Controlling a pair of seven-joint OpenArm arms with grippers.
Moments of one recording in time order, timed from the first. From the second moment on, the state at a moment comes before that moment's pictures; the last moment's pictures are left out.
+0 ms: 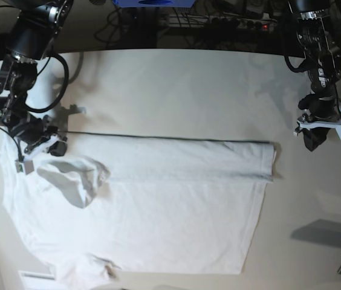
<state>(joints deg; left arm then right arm) 16.3 -21.4 -23.4 92.7 -44.3 0.8 20.1 5.9 5.5 27.5 78.9 30.5 27.6 -58.5</state>
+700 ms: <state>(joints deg) 14.3 -21.6 -22.9 93.0 -44.1 0.8 20.3 21.6 9.0 13.5 57.3 30.9 27.6 -46.5</state>
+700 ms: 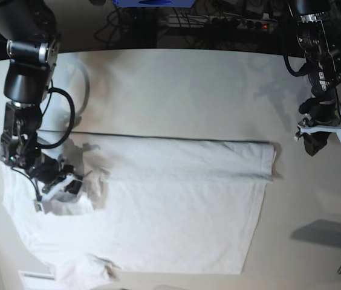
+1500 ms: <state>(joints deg) 0.2 -20.9 2.1 85.9 -21.7 -0.4 20.1 -0.5 15.6 21.1 81.4 31.3 25.1 -42.2</state>
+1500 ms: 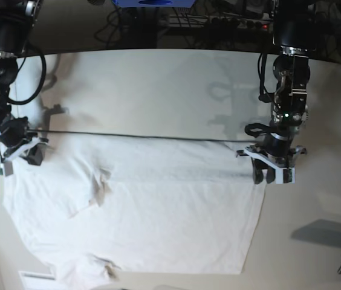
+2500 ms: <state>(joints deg) 6.9 -21.4 2.4 80.0 -20.7 -0.2 15.6 -4.0 15.6 20.6 80.4 15.3 25.7 -37.3</state>
